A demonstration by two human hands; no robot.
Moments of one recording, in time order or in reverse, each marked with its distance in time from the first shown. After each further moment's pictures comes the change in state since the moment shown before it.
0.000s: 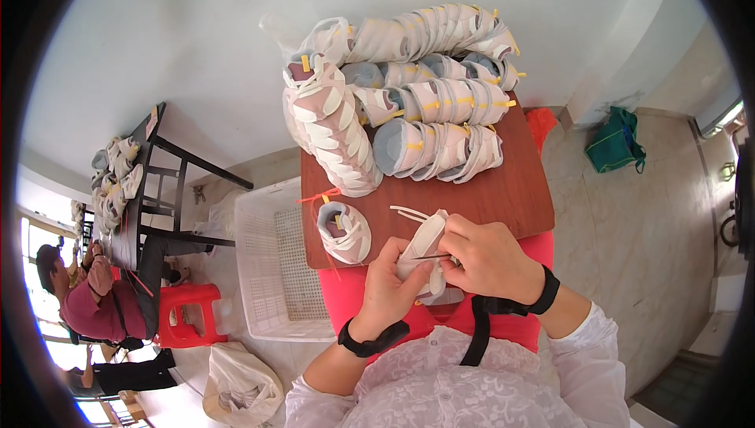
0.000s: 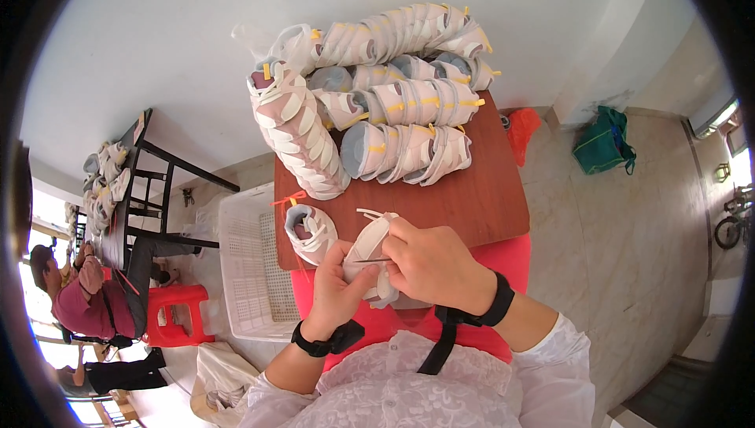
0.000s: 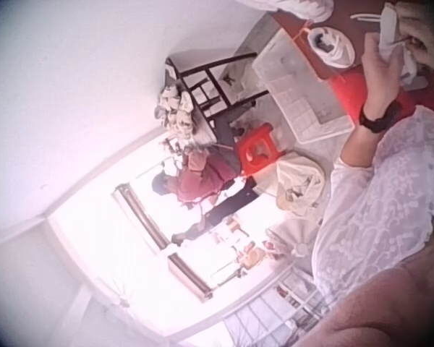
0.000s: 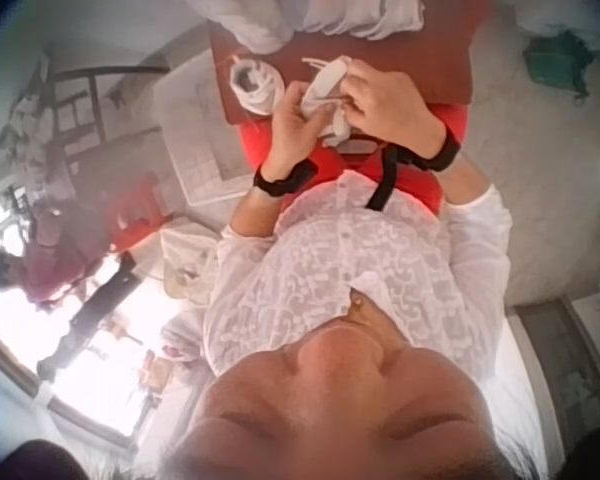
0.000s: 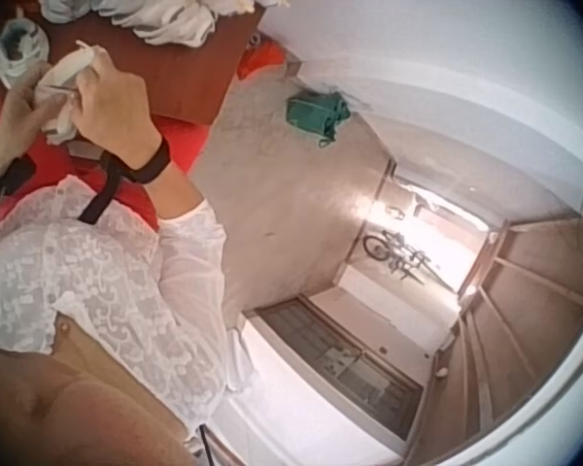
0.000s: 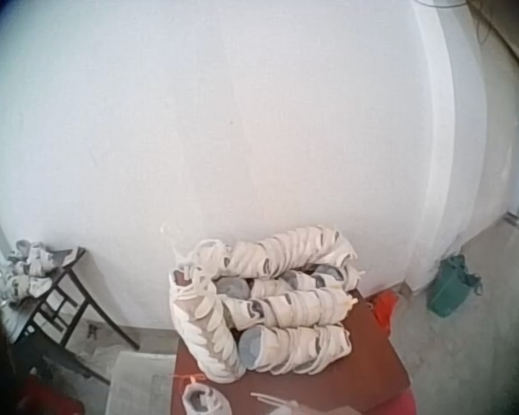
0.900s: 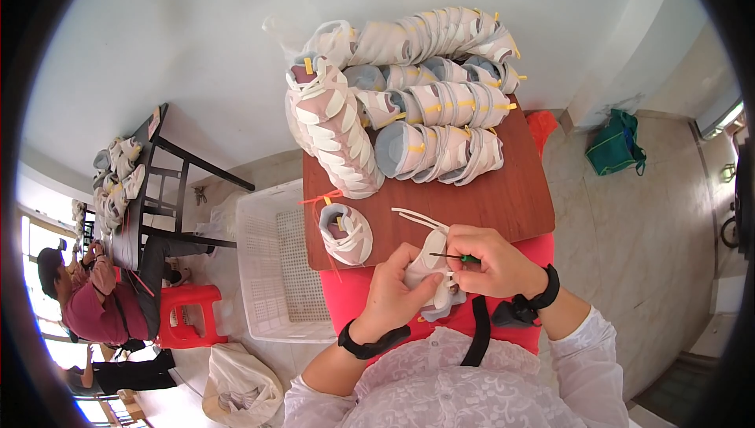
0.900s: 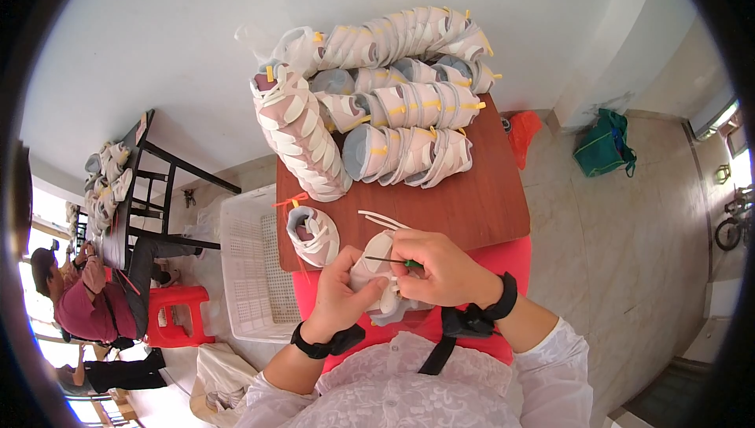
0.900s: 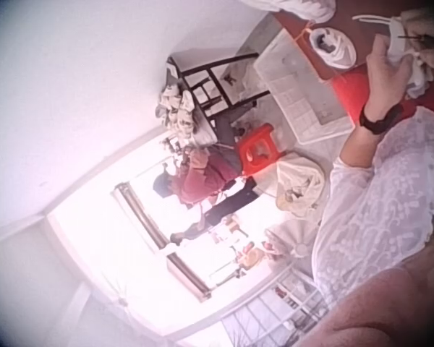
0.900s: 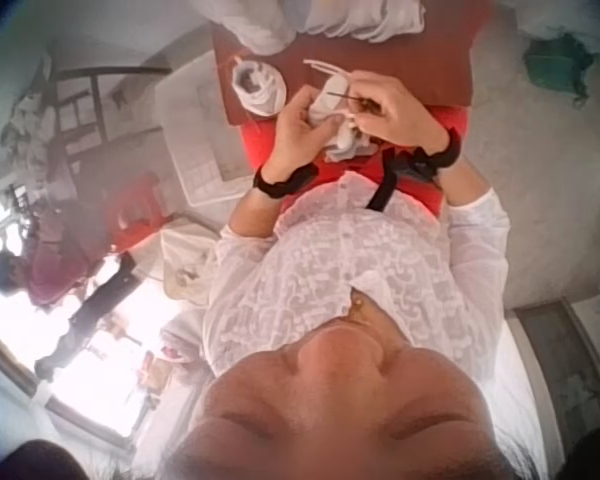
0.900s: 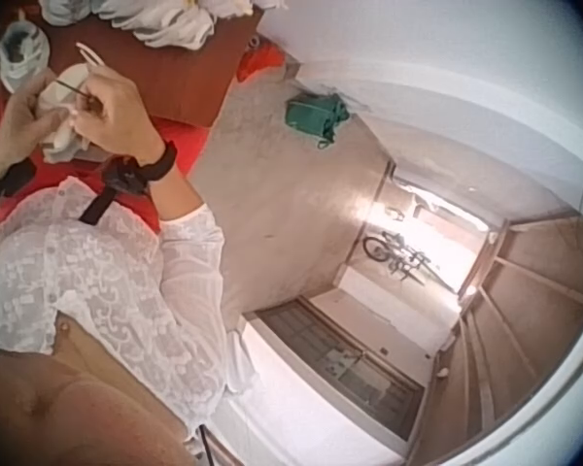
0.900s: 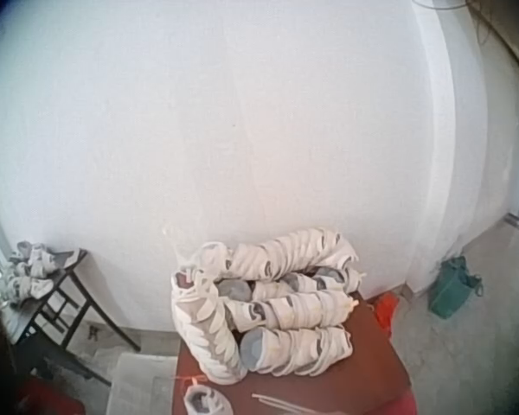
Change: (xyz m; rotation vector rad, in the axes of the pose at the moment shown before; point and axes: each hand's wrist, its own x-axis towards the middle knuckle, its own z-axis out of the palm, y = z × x) left_hand -0.003 0.008 -0.001 0.043 -0.110 0.022; right_hand -0.008 0.014 0.001 0.706 -0.111 0.093
